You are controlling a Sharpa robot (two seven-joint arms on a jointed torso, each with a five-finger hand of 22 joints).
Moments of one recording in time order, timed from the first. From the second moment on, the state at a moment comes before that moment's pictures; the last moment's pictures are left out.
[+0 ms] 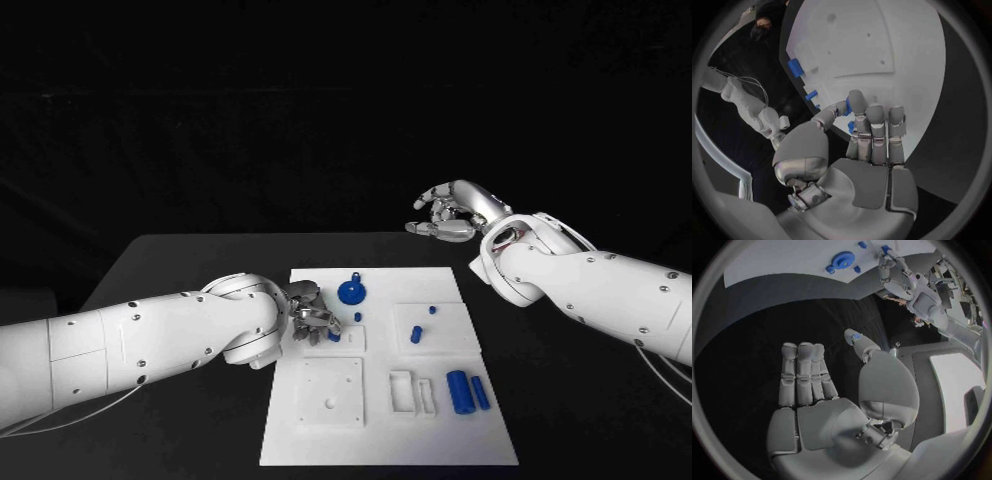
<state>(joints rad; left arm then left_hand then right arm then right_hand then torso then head) 1.34 -0.68 -0.22 1.46 -0.96 -0.13 -0.44 0.83 -0.02 0.63 -0.24 0.54 1.11 0.09 0.38 0.72 1.46 -0.08 0.57 0.53 1.17 -0.14 1.21 0.59 0.03 0.78 -0.09 1.18 1.00 1.31 -0.70 0.00 1.28 -1.22 -0.52 -0.03 1.00 -0.29 0.49 -0.09 0.33 0.84 0.15 0.27 0.43 1.01 0.05 0.95 0.85 1.17 -0.06 1.01 0.88 0.22 1.03 0.01 0.90 1.24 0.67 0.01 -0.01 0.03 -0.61</state>
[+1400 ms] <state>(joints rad) 1.34 -0.67 -0.22 1.46 -1.00 -0.07 -0.44 0.83 -0.04 0.63 -0.19 0.35 1.18 0.05 0.38 0.76 1.46 -0.08 0.61 0.54 1.20 -0.17 1.26 0.53 0.05 0.81 -0.09 1.20 1.04 1.31 -0.69 0.00 1.27 -1.22 -0.52 -0.03 1.00 -0.29 0.49 -0.09 0.32 0.84 0.15 0.27 0.43 1.01 0.05 0.95 0.84 1.17 -0.06 1.01 0.88 0.22 1.03 0.01 0.89 1.25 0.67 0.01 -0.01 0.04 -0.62</state>
